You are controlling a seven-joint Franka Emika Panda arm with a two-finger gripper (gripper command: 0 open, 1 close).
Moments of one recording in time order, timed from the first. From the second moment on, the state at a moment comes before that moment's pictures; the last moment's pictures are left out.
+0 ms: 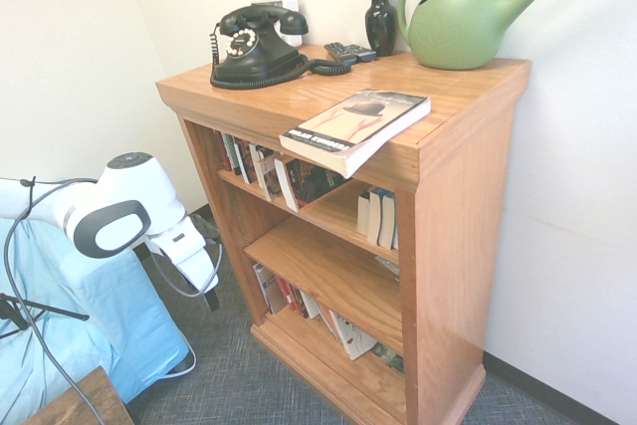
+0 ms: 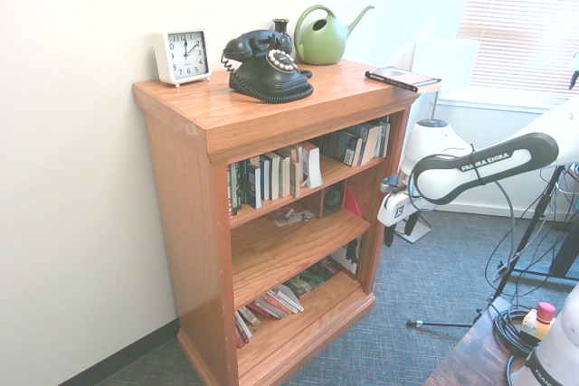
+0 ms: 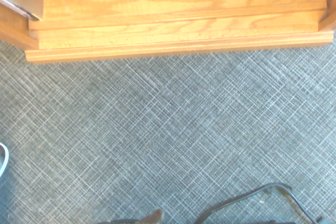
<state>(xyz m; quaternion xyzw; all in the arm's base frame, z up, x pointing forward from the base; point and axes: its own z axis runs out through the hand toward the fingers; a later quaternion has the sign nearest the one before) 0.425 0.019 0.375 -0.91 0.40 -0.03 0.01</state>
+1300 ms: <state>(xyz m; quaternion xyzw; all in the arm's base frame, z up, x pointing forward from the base) 0.453 -0.105 0.476 -0.86 0.34 -0.26 -0.29</state>
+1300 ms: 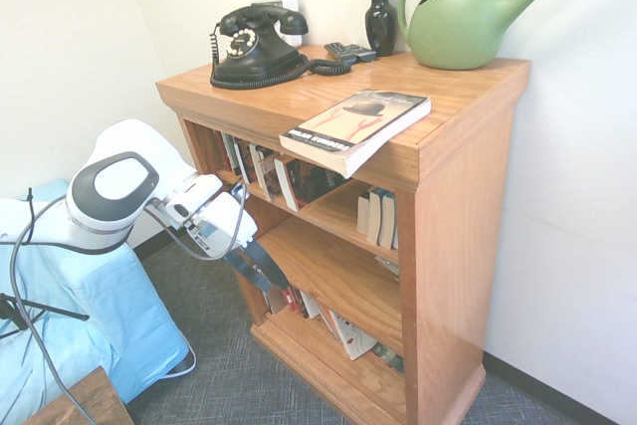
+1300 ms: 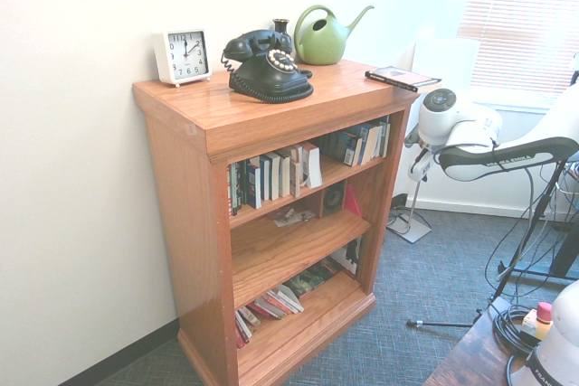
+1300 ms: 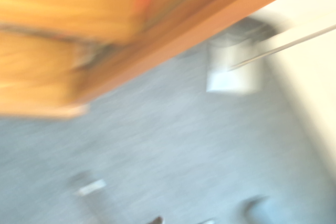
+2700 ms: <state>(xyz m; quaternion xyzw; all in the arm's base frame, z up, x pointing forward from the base) 0.425 -0.111 0.568 -0.72 0.08 -0.51 -0.47</state>
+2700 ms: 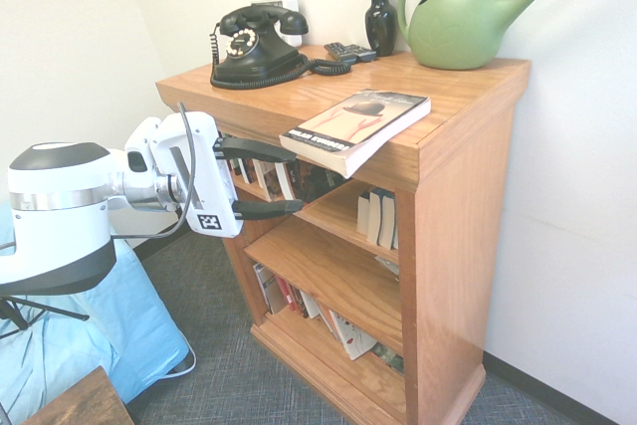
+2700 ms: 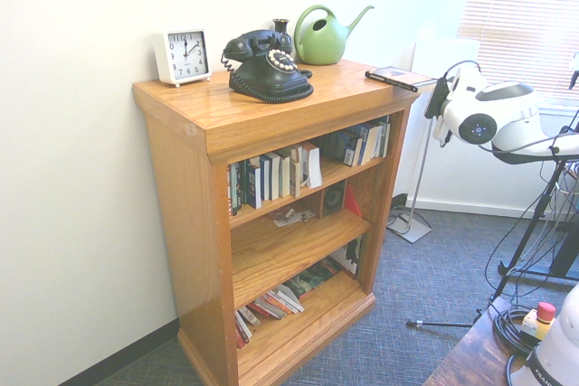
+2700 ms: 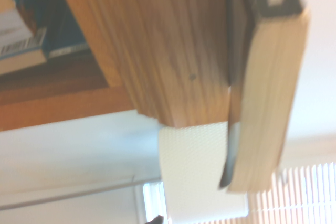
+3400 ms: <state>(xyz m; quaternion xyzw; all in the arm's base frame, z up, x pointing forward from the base) 0.445 -0.107 0.577 -0.69 0.02 -0.54 -0.47</state>
